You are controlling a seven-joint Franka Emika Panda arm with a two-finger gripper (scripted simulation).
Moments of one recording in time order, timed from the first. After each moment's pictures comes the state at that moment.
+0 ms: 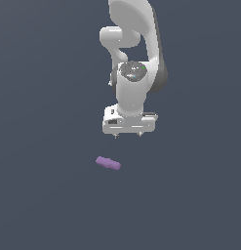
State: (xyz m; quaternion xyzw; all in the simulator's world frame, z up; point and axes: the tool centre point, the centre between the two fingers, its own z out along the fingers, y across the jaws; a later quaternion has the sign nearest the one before) arm 0.002 0.034 0.159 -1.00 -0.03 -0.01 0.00
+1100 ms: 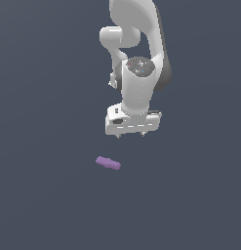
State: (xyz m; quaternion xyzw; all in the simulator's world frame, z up) arm 0.012 0.044 0.172 -1.00 -0.07 -0.02 -0.01
